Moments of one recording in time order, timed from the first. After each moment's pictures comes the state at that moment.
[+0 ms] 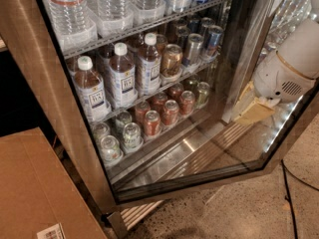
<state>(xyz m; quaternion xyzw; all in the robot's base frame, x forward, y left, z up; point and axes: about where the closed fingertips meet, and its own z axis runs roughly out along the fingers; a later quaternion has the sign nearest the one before) 0.460 -0.193 0.871 -0.62 0.76 0.13 0.14</state>
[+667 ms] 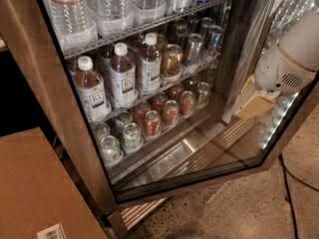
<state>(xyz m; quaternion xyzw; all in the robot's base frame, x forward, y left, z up) 0.470 -0.196 0.879 -0.61 0.77 0.13 0.14</state>
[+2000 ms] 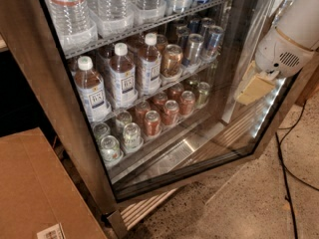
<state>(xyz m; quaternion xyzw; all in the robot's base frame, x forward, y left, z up) 0.502 -0.205 0.894 -0.59 0.79 0.13 0.12</state>
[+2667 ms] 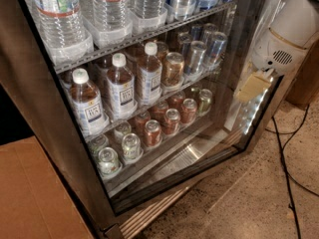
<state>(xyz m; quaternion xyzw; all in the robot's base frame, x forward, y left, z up) 0.516 -0.208 0.884 -0.57 0.80 0.13 0.09</state>
